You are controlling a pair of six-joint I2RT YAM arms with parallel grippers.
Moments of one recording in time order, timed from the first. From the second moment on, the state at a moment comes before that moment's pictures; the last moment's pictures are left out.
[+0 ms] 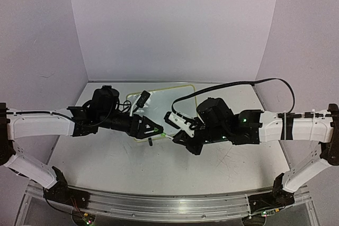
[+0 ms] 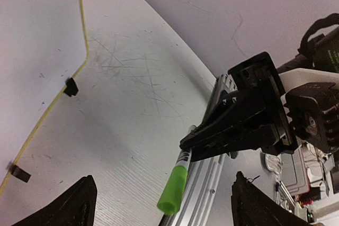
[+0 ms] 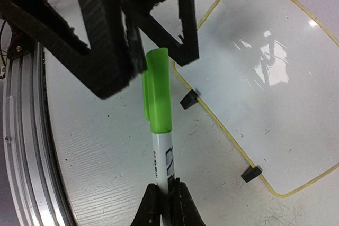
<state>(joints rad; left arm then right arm) -0.85 1.32 0.81 0.08 0.54 -0.51 1.09 1.46 1.04 -0.25 -0.01 -0.15</state>
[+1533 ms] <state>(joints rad) -0.85 1.26 0.86 0.14 0.41 -0.45 1.03 1.15 0.84 -0.07 0.14 0.01</state>
